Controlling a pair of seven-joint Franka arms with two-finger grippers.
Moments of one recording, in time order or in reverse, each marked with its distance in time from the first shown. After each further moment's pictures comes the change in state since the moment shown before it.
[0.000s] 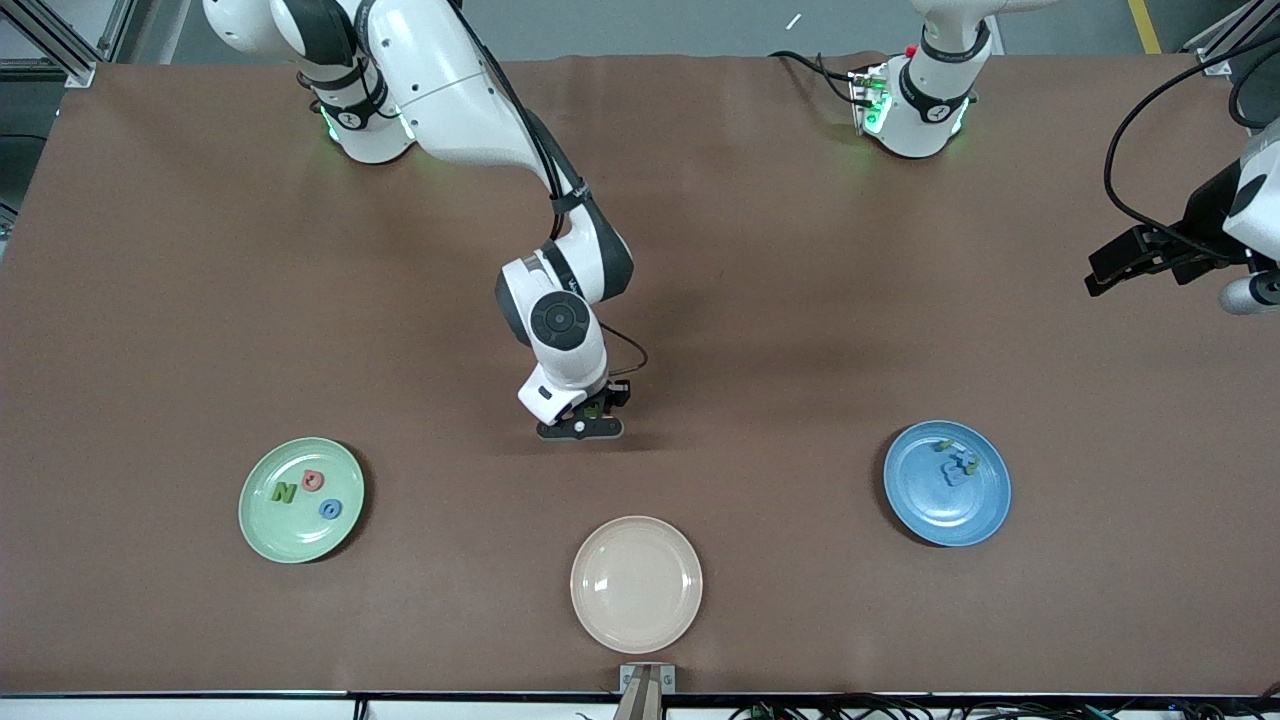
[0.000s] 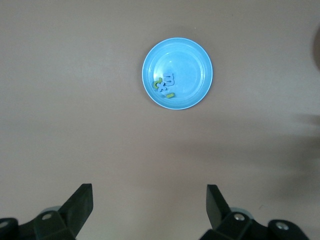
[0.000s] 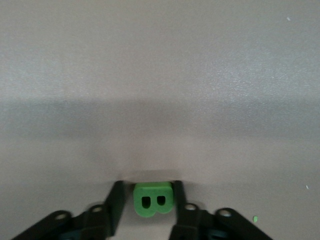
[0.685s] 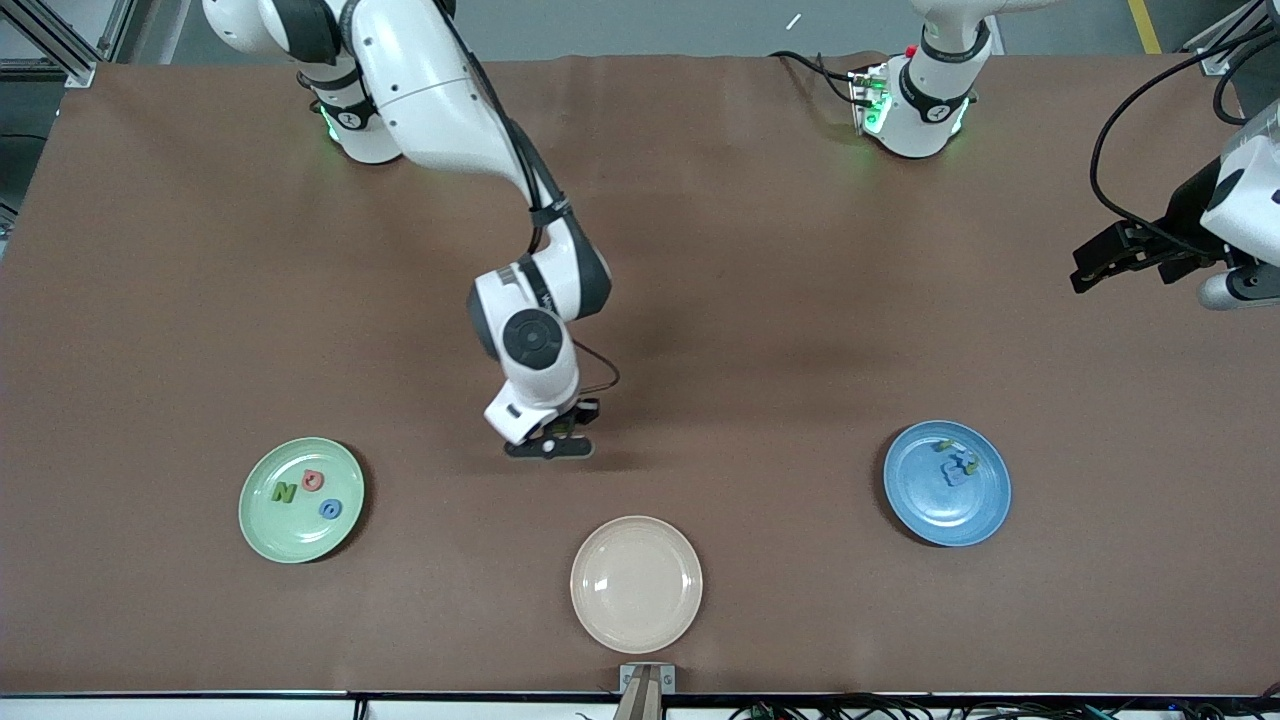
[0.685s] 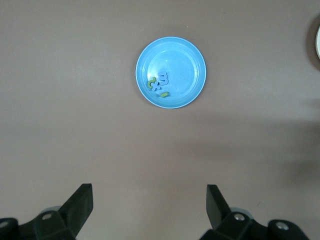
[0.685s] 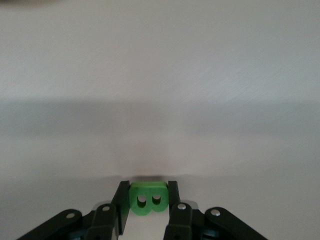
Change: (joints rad) left arm 0.000 -0.004 -0.023 -0.002 0.000 0.000 0.000; right arm -0.056 -0.006 -0.096 0.043 -0.036 -0.100 -0.131
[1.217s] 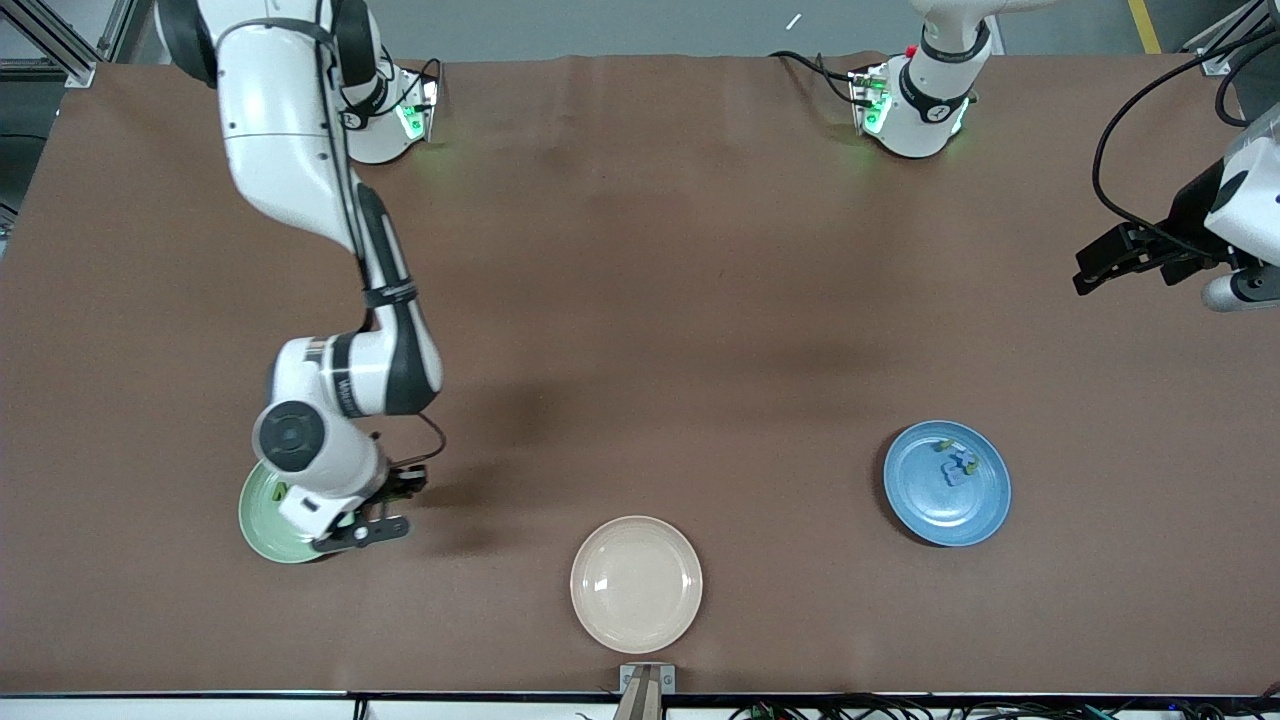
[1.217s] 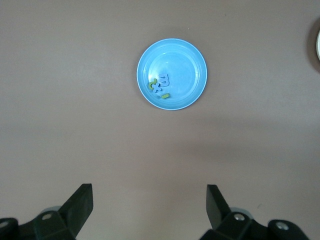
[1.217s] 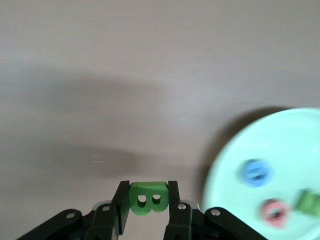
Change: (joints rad) left arm 0.004 0.000 0.002 -0.003 0.000 0.010 0.000; right arm -0.361 -0.012 -0.018 0.085 -0.006 -0.074 -0.512
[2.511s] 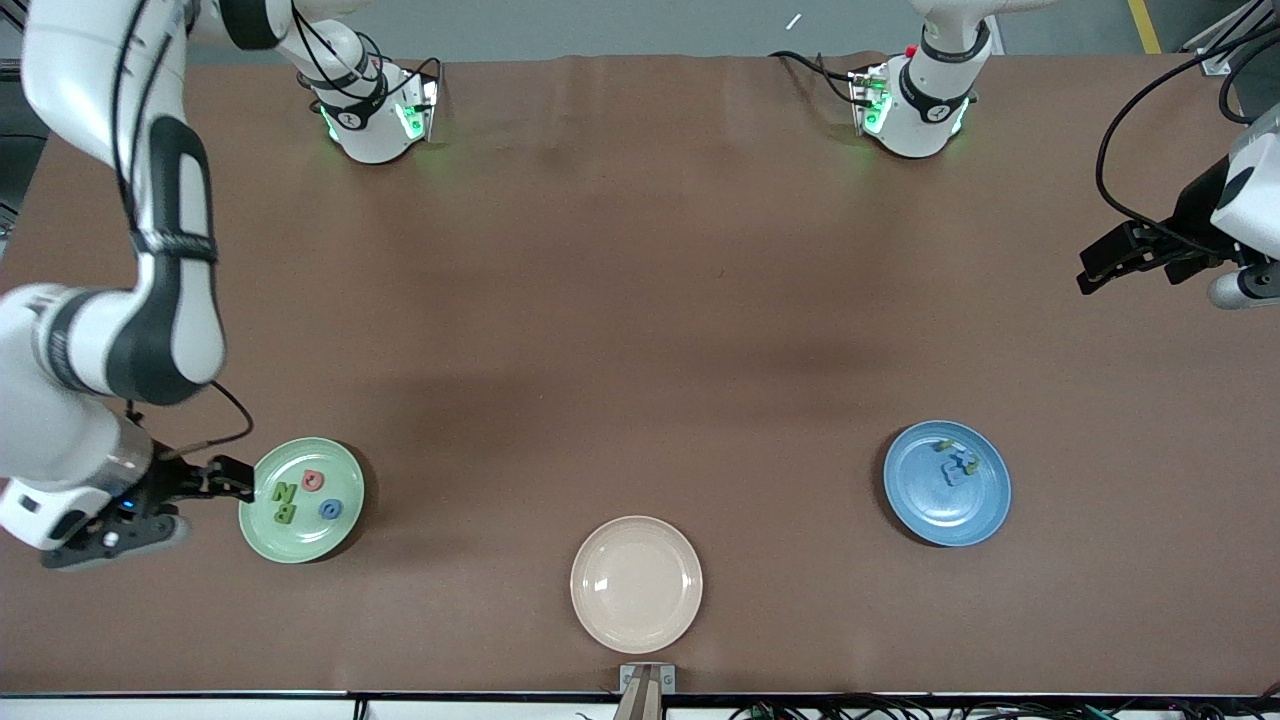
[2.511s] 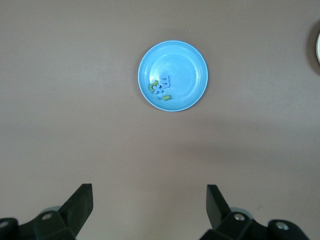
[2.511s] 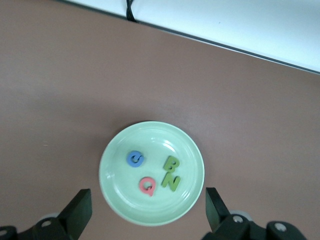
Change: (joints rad) left arm 0.003 -0.005 0.003 -0.004 0.000 0.004 0.000; right arm -0.200 -0.264 0.002 0.052 -0.002 -0.185 -0.193
